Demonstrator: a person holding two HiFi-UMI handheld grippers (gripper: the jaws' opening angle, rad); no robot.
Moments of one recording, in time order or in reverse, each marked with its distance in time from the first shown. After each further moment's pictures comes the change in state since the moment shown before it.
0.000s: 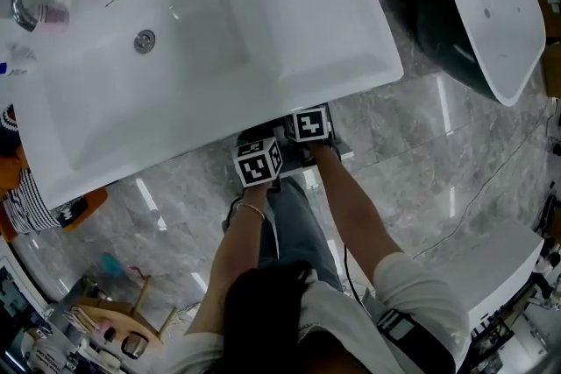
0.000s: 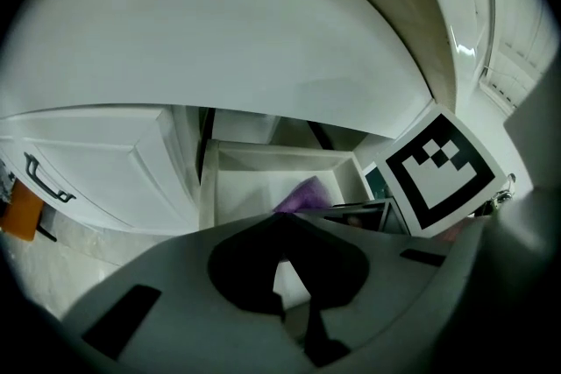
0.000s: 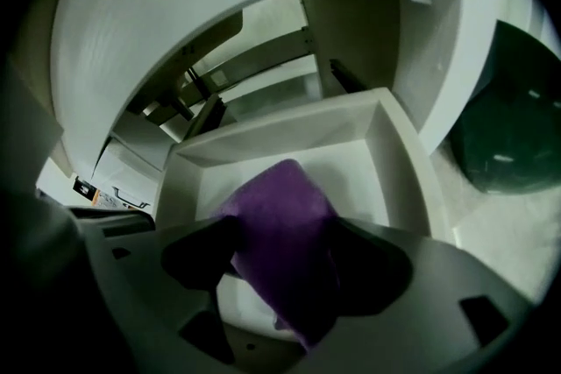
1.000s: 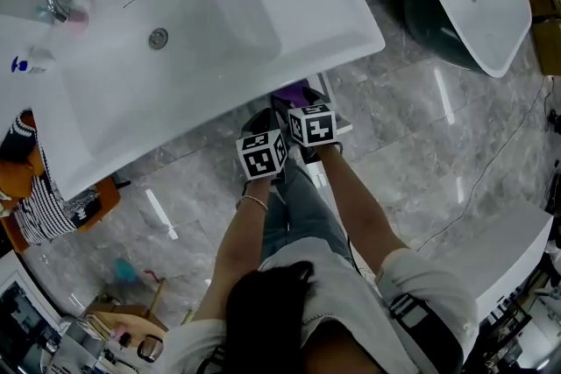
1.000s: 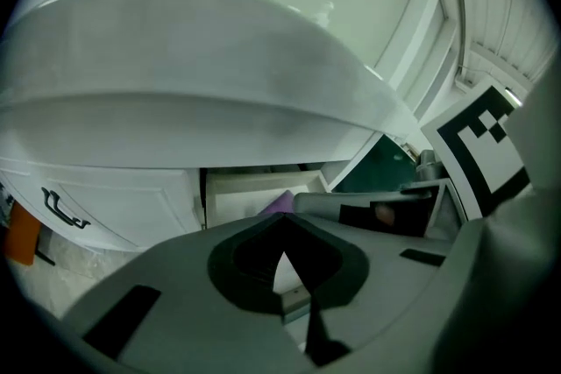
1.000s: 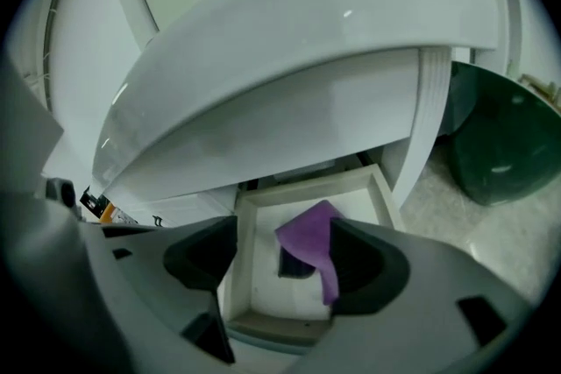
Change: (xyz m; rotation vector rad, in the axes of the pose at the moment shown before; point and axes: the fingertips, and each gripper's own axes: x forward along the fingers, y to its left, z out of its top) left arm -0.076 -0.024 0.021 0.081 -0.084 -0.072; right arm -0.107 0.060 0.026 0.012 -0.230 0.050
